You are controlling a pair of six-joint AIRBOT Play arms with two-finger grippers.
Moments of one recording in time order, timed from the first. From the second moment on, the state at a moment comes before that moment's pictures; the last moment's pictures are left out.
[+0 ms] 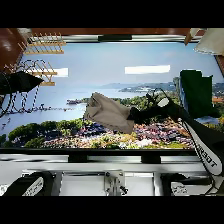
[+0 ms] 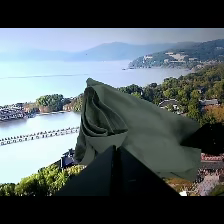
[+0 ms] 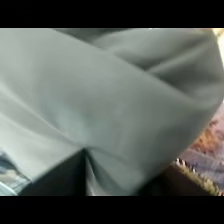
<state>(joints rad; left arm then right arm) 0.09 -0.92 1.29 0.94 -1.19 -1.34 0.17 -1.54 0.92 -0.73 0.93 1.49</state>
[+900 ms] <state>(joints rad) 0.09 -0.93 1.29 0.94 -1.19 -1.34 -0.15 -1.16 1.53 -0.92 1.24 1.56</state>
